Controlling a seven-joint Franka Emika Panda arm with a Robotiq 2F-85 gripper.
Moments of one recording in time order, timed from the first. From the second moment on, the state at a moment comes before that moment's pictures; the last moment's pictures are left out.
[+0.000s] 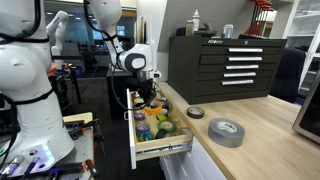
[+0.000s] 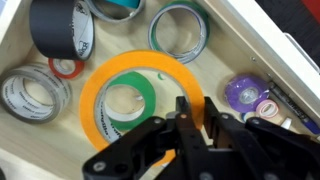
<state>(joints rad) 0.04 0.13 0.23 -2.59 -0.07 2.82 -0.15</state>
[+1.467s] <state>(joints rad) -0.01 0.28 -0.01 -2.20 -0.19 2.75 -0.12</state>
